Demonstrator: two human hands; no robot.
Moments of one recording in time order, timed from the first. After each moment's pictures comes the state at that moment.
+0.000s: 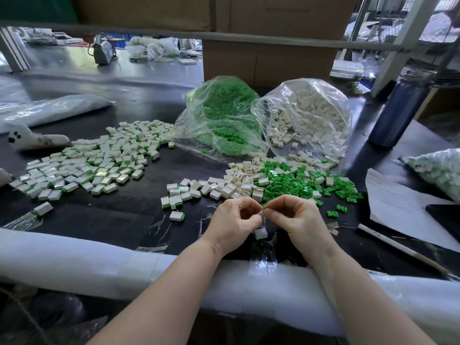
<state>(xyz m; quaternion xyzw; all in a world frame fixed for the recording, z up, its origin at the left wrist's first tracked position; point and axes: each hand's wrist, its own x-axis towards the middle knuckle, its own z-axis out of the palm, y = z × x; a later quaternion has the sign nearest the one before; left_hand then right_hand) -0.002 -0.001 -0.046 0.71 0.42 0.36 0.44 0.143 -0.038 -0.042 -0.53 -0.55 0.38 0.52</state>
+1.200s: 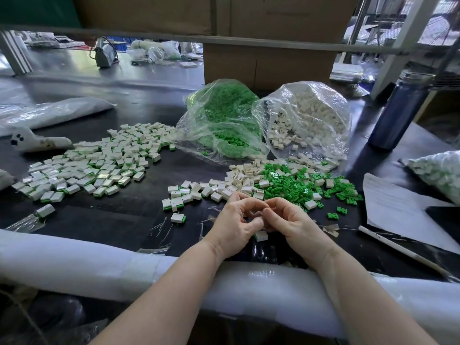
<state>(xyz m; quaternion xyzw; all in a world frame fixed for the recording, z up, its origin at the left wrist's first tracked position) -0.002 -0.004 -0.042 0.72 0.38 0.35 0.45 0.144 -0.035 -0.047 -0.48 -0.55 0.50 0.47</state>
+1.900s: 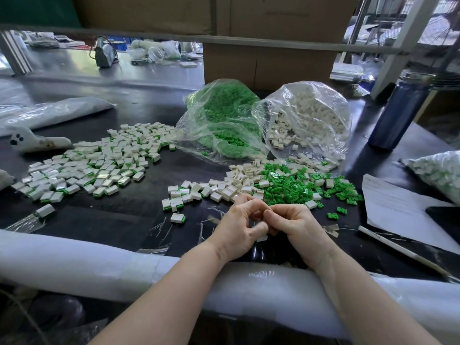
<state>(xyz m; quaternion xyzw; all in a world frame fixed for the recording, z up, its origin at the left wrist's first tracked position) 0.002 -0.004 -0.044 0.76 0.36 0.34 0.43 0.140 -0.038 -0.042 -0.48 -0.53 0.49 0.50</state>
